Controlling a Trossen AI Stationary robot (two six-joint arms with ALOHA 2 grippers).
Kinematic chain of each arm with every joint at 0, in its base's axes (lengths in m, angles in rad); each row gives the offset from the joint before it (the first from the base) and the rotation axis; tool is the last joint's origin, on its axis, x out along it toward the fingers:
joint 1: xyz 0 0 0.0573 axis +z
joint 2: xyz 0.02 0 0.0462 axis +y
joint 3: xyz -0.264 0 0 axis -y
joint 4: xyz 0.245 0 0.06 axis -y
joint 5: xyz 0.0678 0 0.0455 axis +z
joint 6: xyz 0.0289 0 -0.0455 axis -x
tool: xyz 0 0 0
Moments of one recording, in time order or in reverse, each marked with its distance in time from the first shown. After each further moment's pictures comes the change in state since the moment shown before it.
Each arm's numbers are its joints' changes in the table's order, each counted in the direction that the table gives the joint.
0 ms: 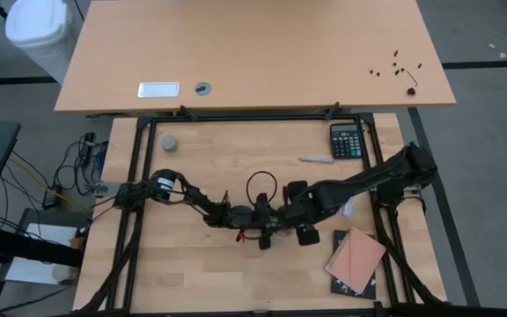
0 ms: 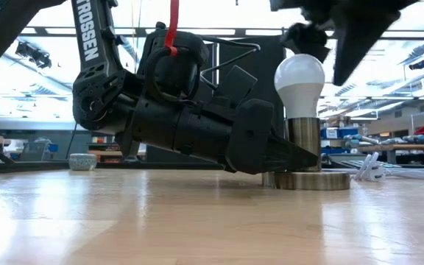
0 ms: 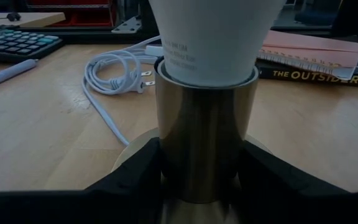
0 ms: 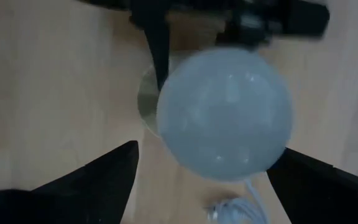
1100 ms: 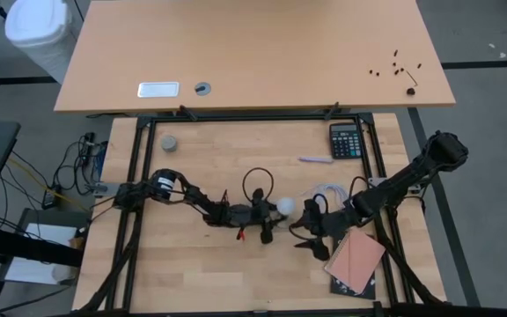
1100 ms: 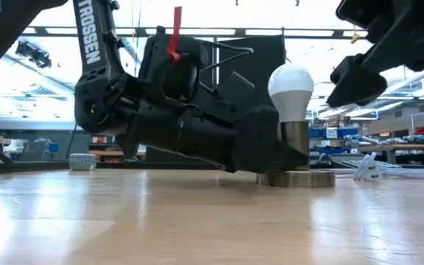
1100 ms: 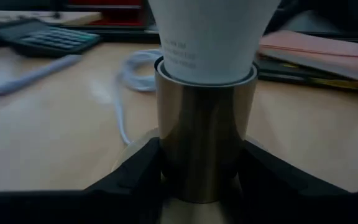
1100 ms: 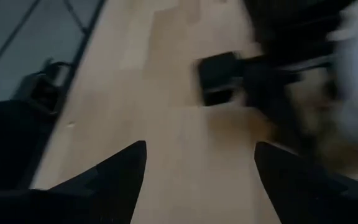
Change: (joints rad) left arm 0.003 0.002 -0.005 0.020 0.112 0.032; right arm 0.187 -0.383 -0.837 1.184 -0.065 -0.334
